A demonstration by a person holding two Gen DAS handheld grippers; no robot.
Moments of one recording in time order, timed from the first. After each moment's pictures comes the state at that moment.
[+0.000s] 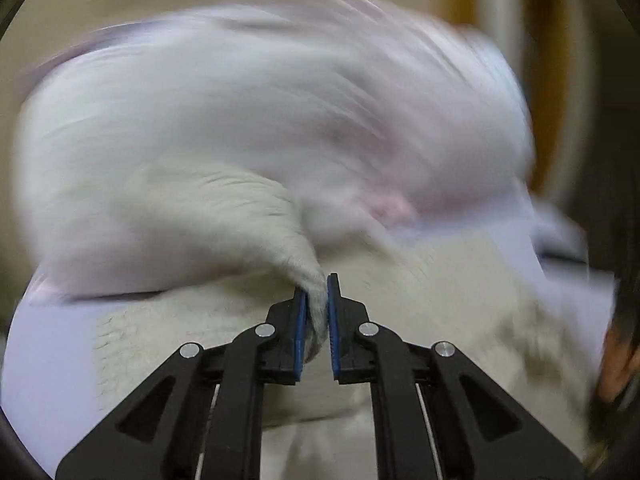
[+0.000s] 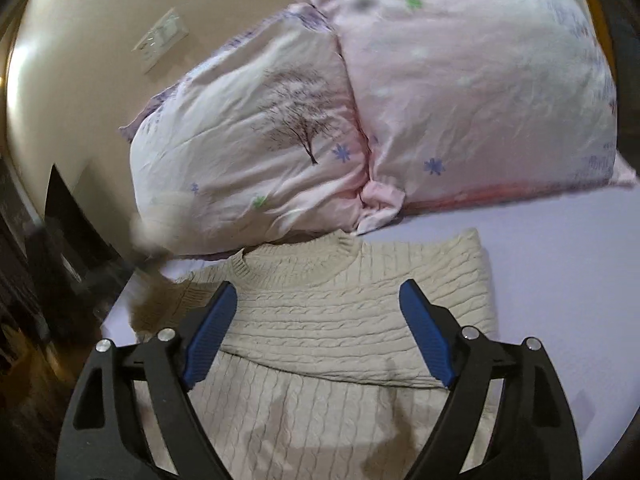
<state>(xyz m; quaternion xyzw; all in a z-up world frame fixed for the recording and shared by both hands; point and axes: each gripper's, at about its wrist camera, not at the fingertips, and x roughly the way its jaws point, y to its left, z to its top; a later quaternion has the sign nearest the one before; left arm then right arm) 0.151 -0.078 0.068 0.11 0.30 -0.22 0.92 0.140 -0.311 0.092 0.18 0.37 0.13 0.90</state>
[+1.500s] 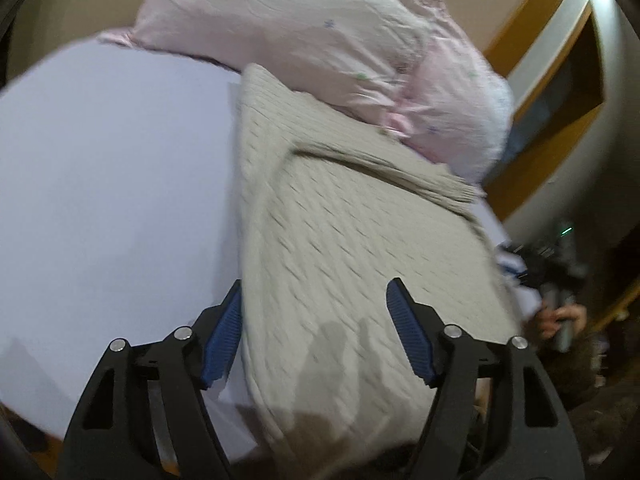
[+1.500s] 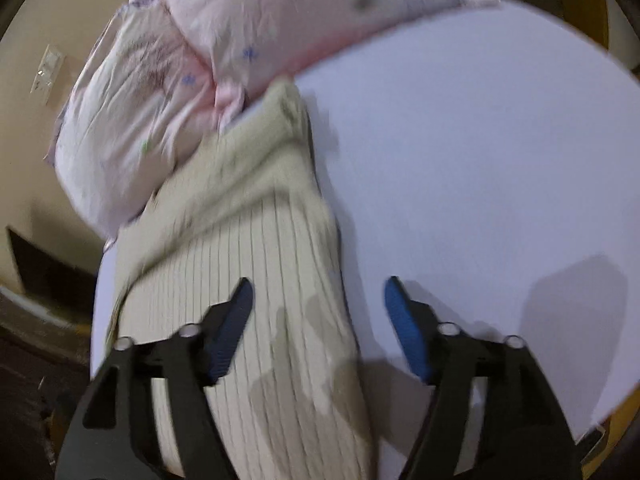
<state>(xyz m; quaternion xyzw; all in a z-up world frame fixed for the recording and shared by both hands) -0.034 0.127 0.003 -0.19 0.39 -0.24 0.87 0.006 -0.394 0.015 0.30 0.50 0.06 0.81</state>
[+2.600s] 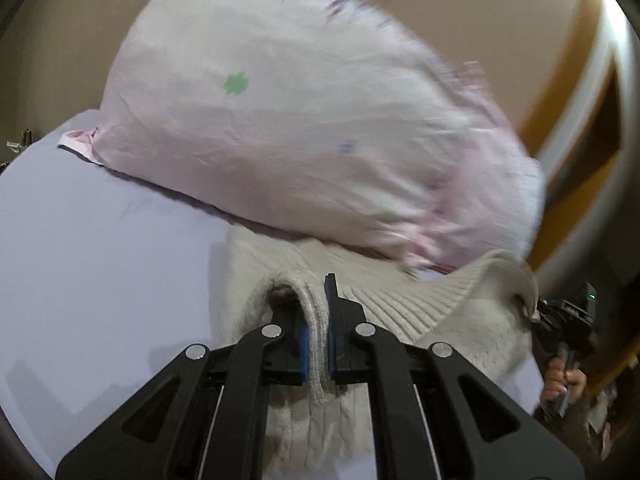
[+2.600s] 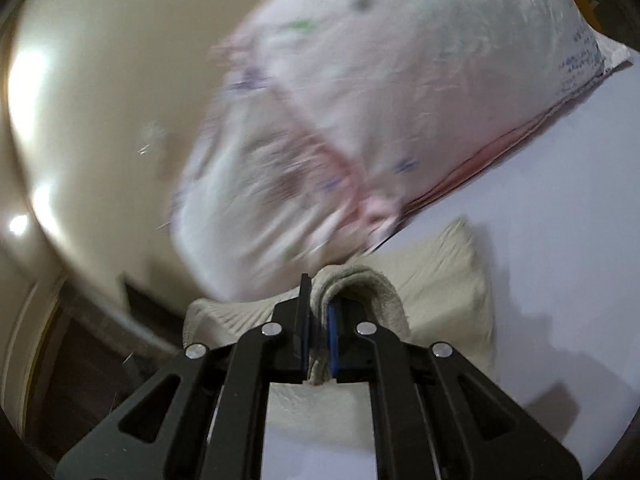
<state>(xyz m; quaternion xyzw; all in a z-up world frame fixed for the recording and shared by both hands) 0.159 0.111 0.070 -0.21 0.33 -0.16 0.91 0.176 -0.393 0.066 0.40 0.35 0.16 0.83</state>
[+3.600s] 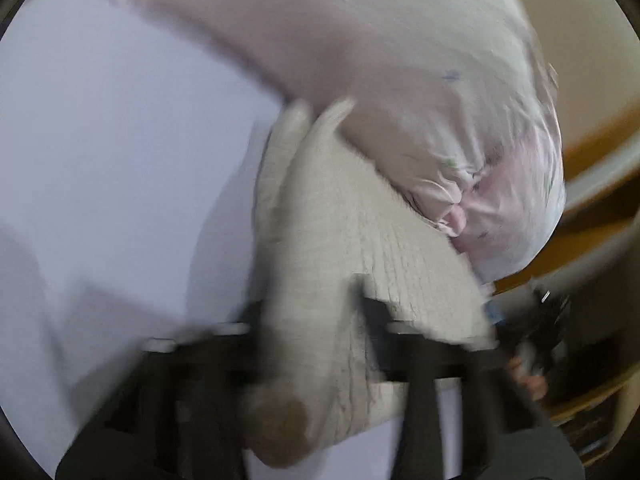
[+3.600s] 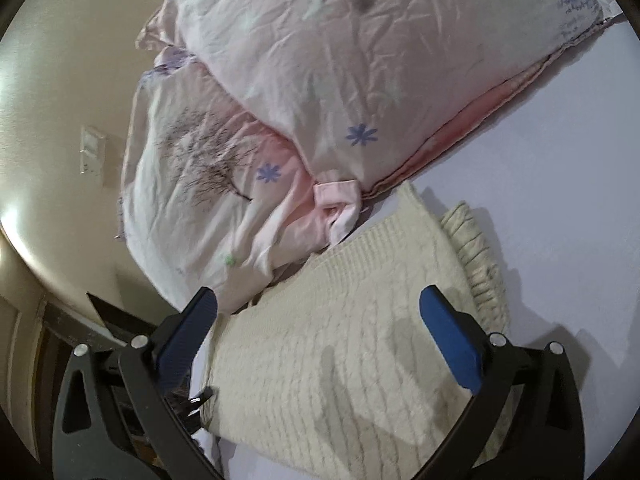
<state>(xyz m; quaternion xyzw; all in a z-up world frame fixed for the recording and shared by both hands) 0.163 0.140 -0.022 -0.37 0.44 -0.17 0.80 0.189 -0.376 0.039 0.41 0.39 0.16 0.81</state>
